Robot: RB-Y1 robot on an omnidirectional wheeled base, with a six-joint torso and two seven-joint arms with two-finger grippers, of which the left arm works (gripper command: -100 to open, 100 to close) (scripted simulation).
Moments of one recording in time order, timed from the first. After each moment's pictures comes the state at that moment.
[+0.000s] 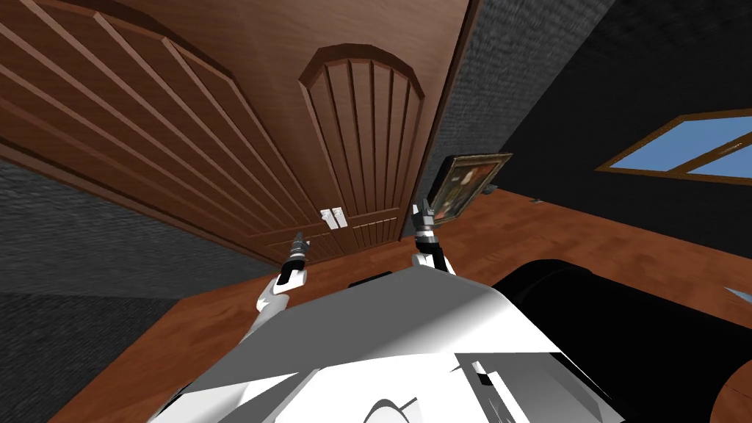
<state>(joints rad) -0.08 0.35 0.09 -1.04 0.06 -0.37 0.26</state>
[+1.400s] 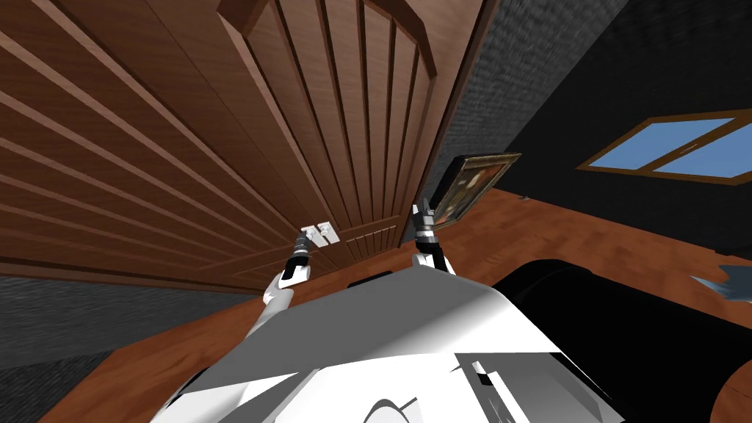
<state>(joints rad) -0.12 0.32 0.09 -1.03 0.05 -0.37 0.24</state>
